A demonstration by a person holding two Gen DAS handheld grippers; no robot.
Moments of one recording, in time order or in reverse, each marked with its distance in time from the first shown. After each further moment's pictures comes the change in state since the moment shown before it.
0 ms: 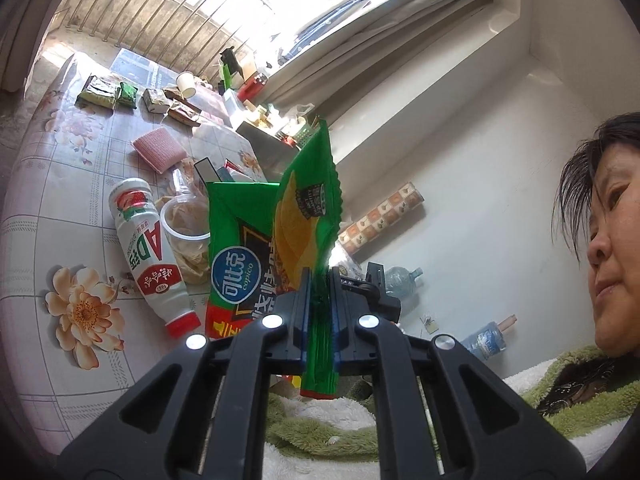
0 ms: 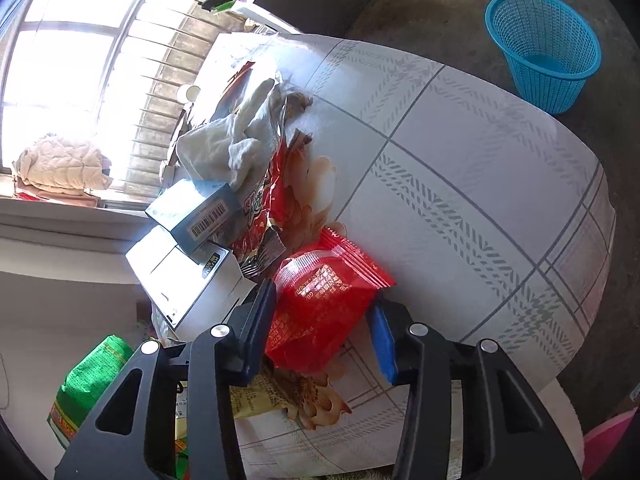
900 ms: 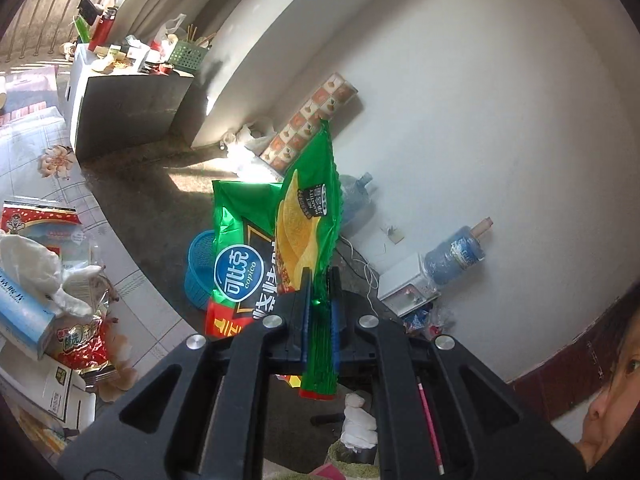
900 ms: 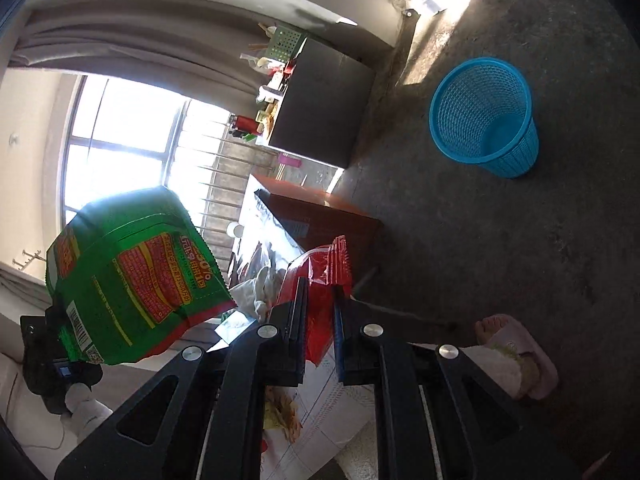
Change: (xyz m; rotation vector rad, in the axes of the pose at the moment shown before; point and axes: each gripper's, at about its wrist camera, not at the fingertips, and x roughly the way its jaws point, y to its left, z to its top) left arm 0.368 -0.184 0.060 0.251 0.486 -0.177; right arm -0.191 -0.155 0.025 0.180 -0.407 0.237
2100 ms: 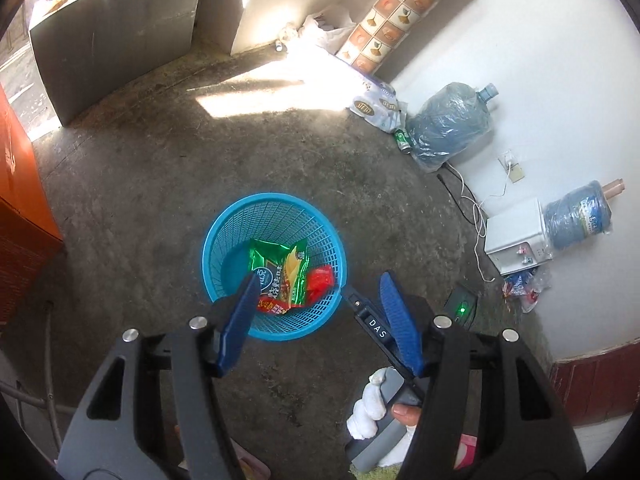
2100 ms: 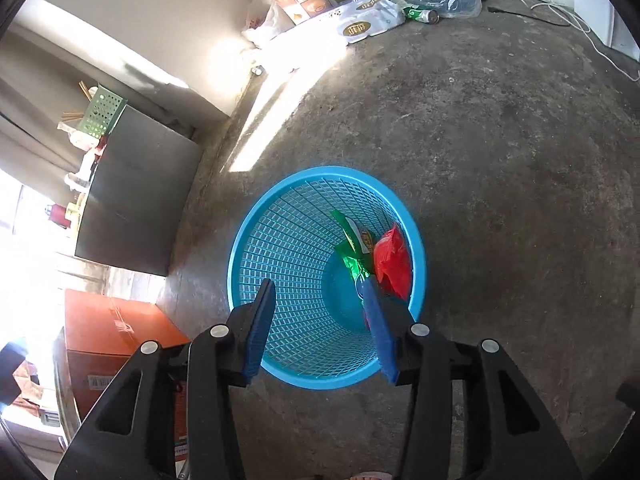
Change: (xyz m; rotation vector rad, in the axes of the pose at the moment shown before) left arm 0.397 0.089 0.082 -0.005 0.338 0.314; right arm 0.166 -0.156 0.215 0.056 -0.204 -0.559
